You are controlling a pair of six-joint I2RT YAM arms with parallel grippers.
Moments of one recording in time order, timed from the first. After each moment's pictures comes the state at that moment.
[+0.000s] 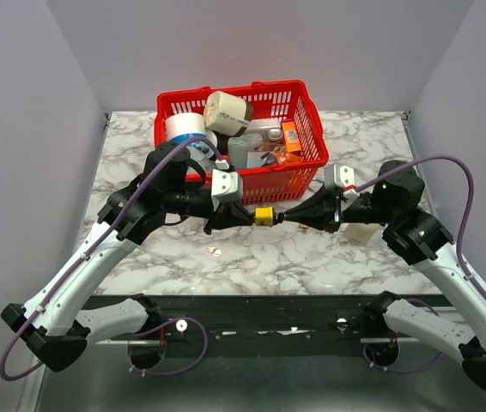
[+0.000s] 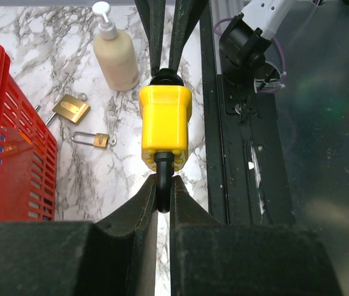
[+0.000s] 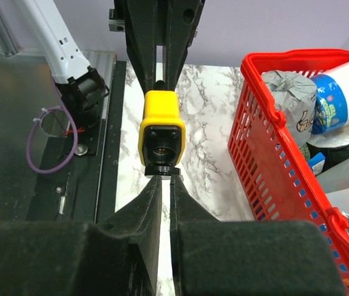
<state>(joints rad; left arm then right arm) -0.67 1.08 1.32 -0.68 0.87 0.35 0.61 0.89 1.06 -0.29 -0.89 -0.26</state>
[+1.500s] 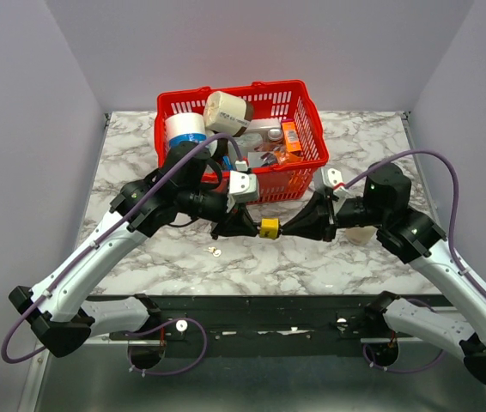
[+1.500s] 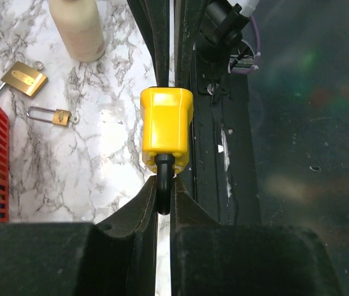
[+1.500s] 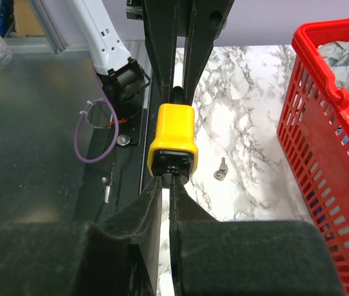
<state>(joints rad) -0.76 1.17 1.41 -0.83 0.82 0.30 0.65 0.93 1.05 -0.34 -0.95 -0.18</state>
